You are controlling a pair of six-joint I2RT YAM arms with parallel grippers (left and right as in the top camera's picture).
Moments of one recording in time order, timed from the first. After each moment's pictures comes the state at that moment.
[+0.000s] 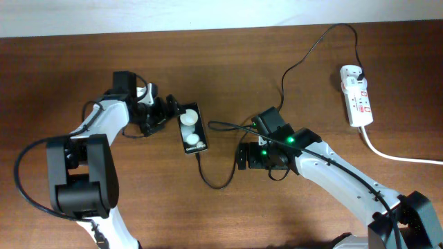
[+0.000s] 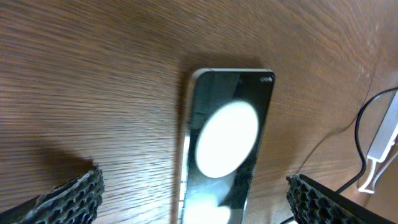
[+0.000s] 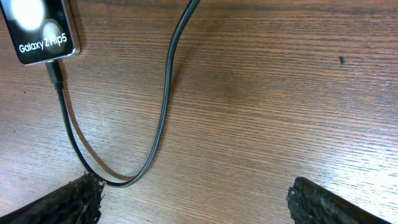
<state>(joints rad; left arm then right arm) 0.03 2.01 1.28 -0.56 0.56 -0.36 0.52 1.53 0.95 -0.68 -0.17 0.54</state>
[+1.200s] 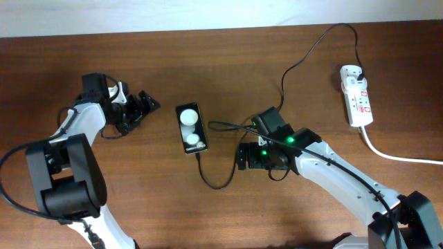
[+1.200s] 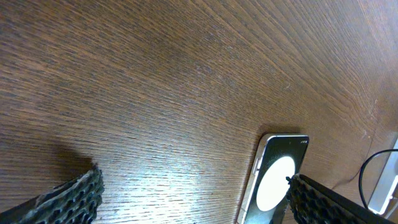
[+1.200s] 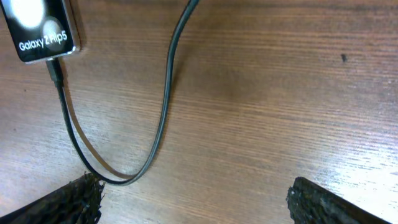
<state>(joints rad) 0.19 2.01 1.28 -0.50 0.53 -0.36 0.52 1.53 0.95 -0.69 -0.18 0.54</state>
